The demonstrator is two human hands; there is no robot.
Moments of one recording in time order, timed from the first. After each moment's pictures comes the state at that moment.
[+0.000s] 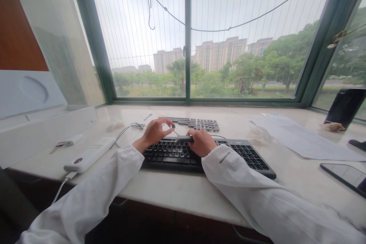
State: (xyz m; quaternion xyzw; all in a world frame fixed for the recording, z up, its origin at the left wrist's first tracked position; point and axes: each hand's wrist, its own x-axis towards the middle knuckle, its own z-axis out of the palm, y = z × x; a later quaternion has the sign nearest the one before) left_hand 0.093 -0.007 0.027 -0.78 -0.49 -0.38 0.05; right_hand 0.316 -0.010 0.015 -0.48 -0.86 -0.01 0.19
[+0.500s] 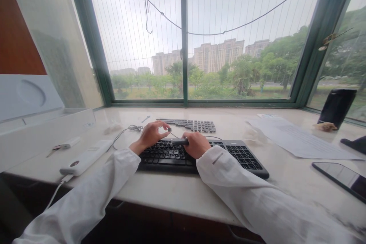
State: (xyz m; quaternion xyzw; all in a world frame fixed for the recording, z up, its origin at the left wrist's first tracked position) left_hand 0.087 -0.002 0.020 -0.78 -0.51 -0.35 0.07; right_hand 0.313 -0.010 0.009 -0.47 -0.86 -0.01 0.20
